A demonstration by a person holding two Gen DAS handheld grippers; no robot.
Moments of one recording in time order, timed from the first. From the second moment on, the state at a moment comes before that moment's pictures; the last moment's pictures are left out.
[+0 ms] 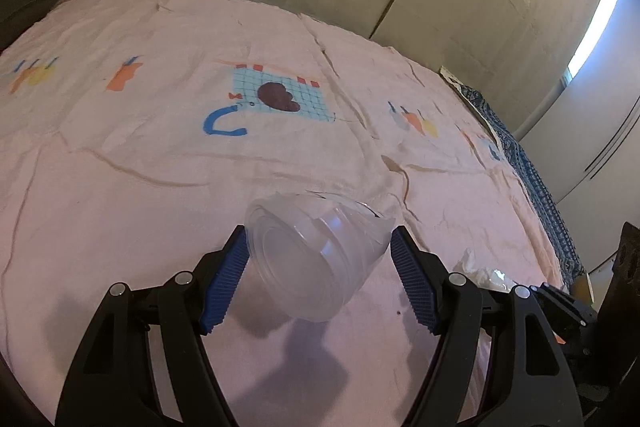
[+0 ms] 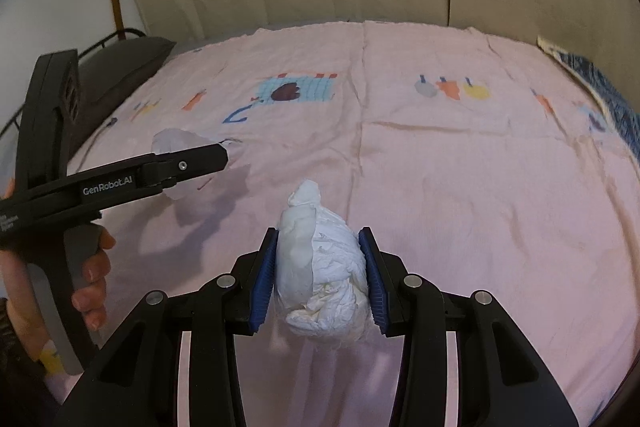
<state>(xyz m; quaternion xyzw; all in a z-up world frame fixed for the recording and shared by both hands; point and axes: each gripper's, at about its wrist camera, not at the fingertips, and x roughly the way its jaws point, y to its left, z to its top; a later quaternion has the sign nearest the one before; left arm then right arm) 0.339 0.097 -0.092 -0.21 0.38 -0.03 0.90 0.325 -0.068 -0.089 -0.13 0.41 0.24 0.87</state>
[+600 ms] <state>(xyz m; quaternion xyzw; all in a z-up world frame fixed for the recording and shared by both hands) 0.260 0.073 -0.071 -0.19 0.38 -0.02 0.91 0.255 -0.087 -0.069 -0.13 0.38 0.23 0.88</state>
